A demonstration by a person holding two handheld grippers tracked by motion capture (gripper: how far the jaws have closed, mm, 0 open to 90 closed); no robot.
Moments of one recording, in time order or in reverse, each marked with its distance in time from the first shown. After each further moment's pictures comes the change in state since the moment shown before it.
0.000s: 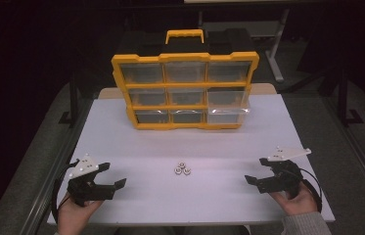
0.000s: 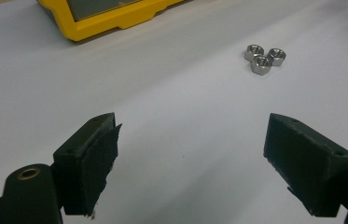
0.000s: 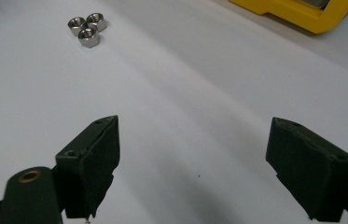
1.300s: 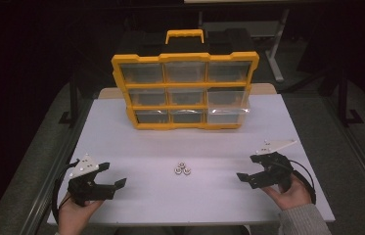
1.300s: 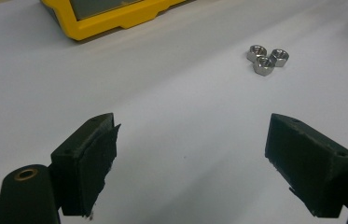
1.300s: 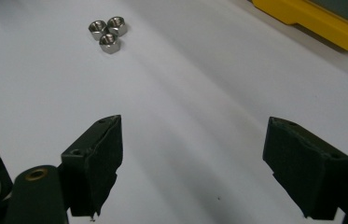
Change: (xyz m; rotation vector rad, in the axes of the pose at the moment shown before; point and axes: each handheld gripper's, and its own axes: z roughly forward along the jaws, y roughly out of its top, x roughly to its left) left arm 0.000 0.000 0.001 -0.004 0.005 -0.009; right arm 0.014 0.035 0.008 0.080 0.051 -0.036
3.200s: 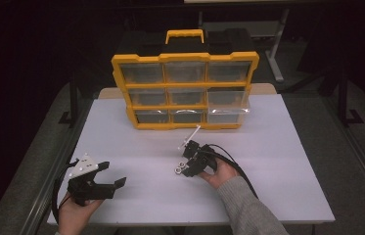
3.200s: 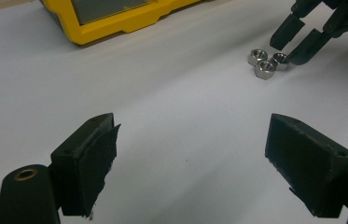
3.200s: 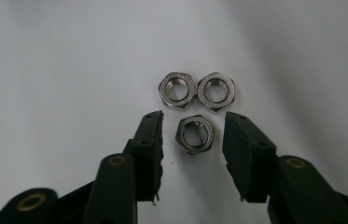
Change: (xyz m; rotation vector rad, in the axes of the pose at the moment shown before) left arm 0.001 0.000 0.000 -0.016 0.006 0.013; right arm 0.065 0.099 0.152 0.309 0.182 -0.233
